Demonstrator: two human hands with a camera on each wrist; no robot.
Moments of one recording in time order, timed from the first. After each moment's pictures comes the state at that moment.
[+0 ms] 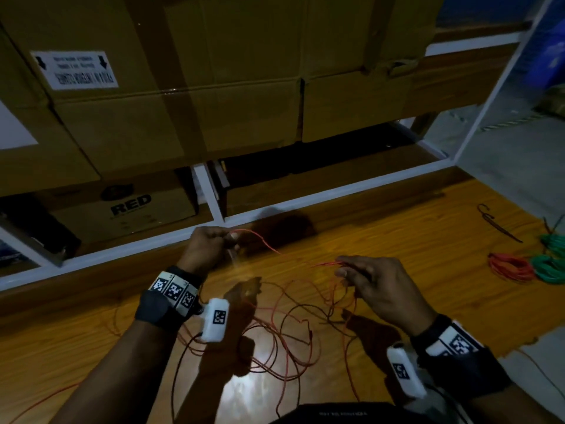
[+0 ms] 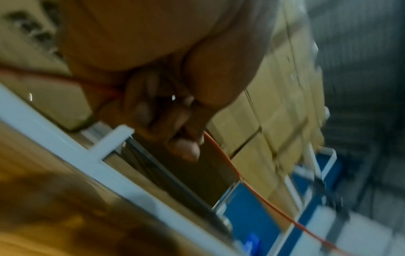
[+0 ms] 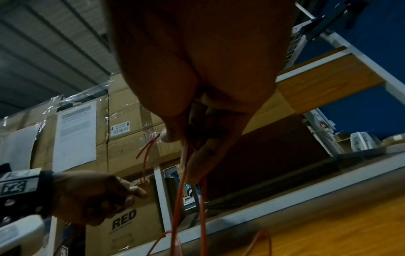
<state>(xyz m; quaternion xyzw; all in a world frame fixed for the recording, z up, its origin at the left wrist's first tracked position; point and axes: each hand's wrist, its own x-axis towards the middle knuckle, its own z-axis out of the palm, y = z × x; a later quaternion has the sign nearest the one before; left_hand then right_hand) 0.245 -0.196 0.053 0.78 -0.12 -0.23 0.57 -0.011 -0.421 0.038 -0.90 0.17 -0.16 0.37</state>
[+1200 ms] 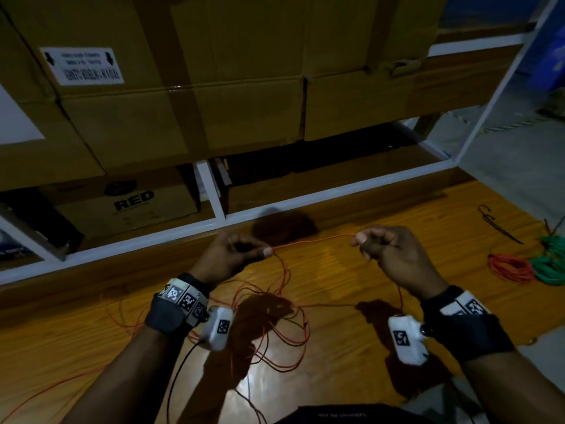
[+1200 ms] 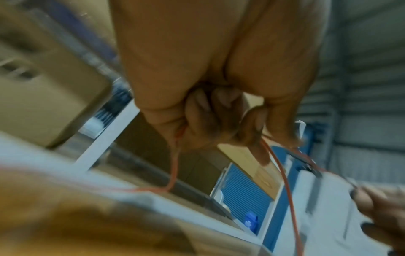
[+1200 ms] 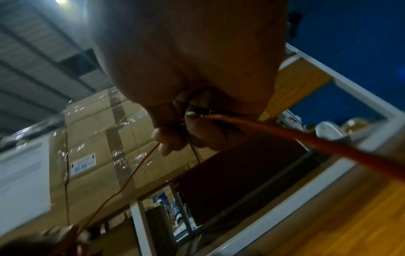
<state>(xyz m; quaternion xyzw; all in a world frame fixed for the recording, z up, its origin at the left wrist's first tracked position) 0.216 -0.197 0.047 0.75 -0.37 -0.23 0.49 0.000 -0.451 0.070 -0.83 0.21 -0.18 0.49</state>
